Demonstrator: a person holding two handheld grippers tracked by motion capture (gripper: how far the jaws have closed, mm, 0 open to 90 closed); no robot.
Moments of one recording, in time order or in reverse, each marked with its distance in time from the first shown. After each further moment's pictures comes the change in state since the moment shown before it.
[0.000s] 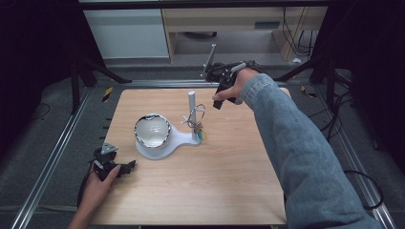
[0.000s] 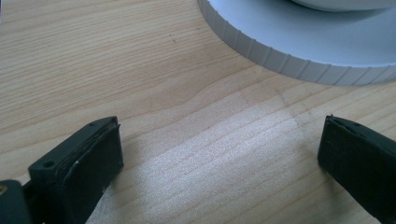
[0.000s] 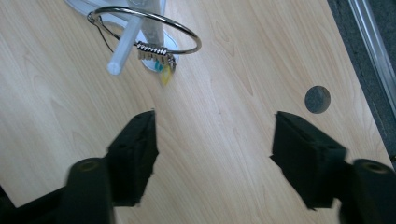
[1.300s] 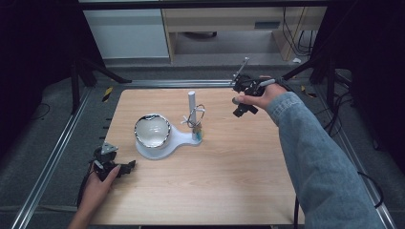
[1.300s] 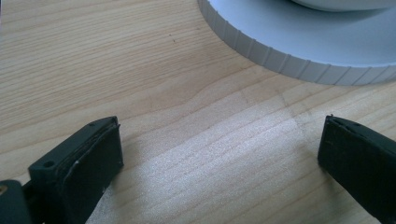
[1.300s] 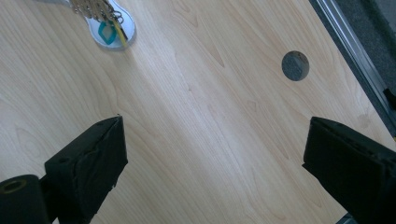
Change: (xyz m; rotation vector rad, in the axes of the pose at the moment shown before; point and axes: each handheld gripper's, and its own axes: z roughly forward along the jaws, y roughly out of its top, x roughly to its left) left arm 0.000 0.000 0.000 0.000 0.000 0.001; right arm -0.022 -0.078 0.024 -0.096 -0.075 0.113
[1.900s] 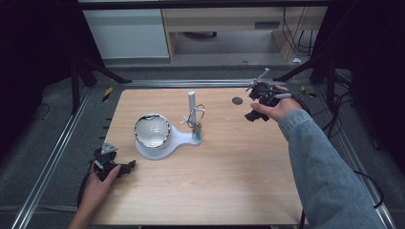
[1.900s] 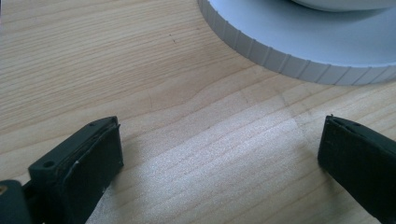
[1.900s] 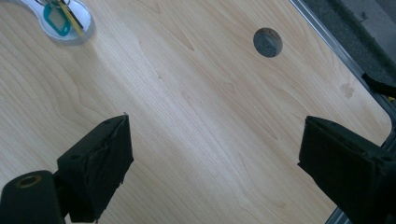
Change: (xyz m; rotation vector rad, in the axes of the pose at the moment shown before) left arm 0.000 0.000 0.000 -0.004 0.000 -0.005; right arm -0.011 -0.054 0.016 -0.089 -0.086 0.123
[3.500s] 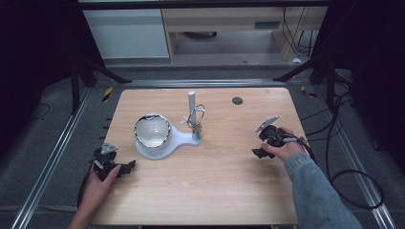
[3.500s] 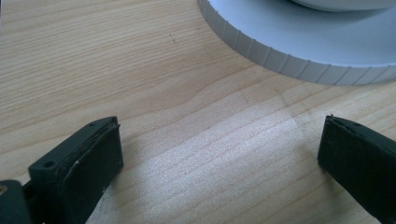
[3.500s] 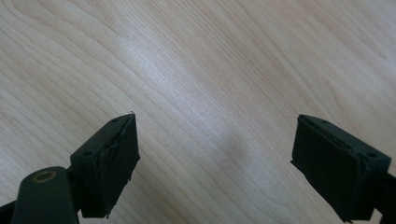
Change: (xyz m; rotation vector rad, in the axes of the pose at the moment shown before) left arm 0.000 0.000 0.000 0.001 -0.001 0.001; right arm 0.035 -0.118 0.086 -0.024 0.052 0.059
